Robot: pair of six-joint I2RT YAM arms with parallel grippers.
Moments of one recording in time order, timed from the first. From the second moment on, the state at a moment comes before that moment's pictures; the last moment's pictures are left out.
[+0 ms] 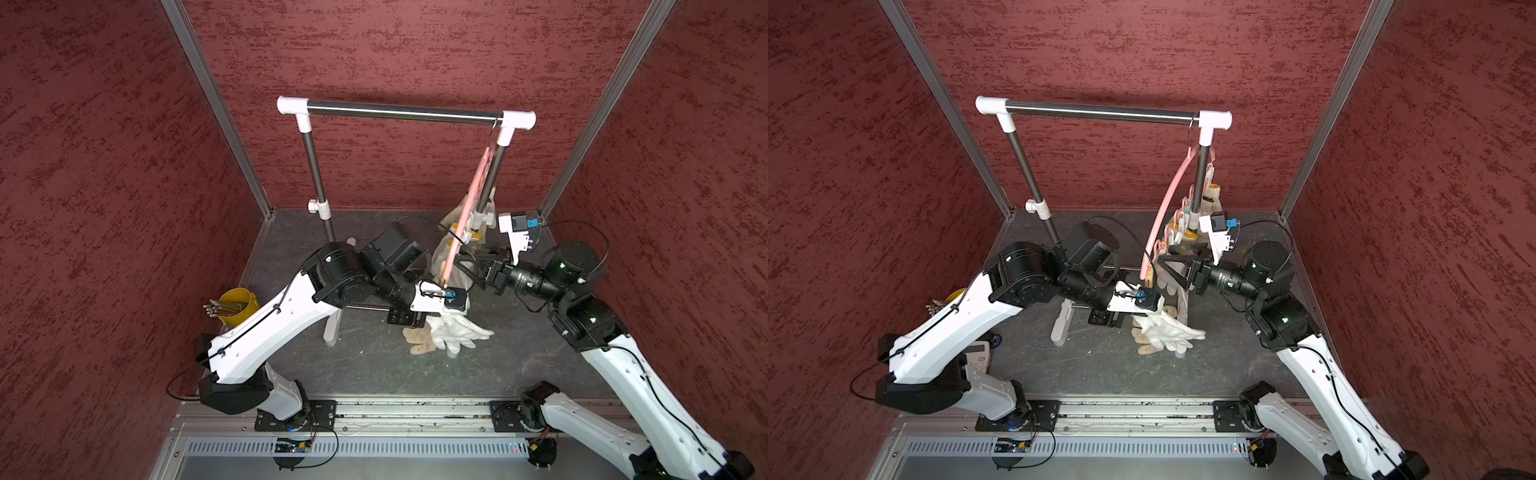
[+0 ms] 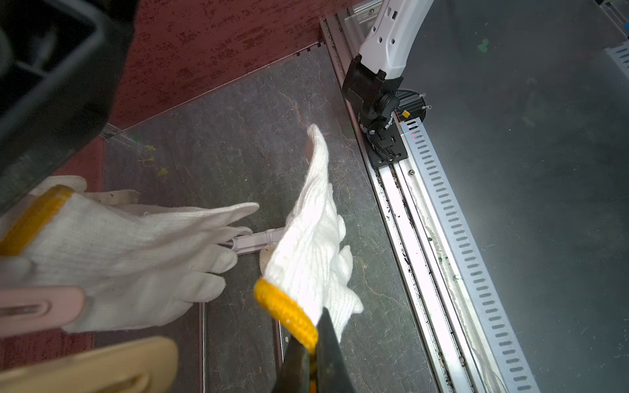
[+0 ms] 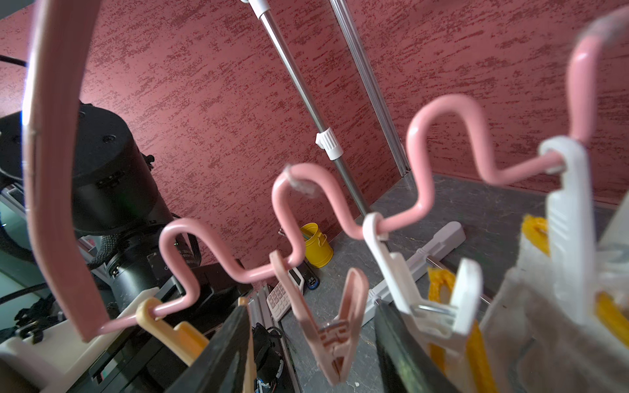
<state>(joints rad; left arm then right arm) -1.04 1.51 1.96 -1.32 0.33 0.74 0.46 0.89 1.09 -0.18 -0.69 0.52</state>
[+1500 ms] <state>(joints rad) -1.01 1.50 1.96 -1.33 0.33 0.71 0.47 1.00 1.09 -0.08 -0.67 0.53</state>
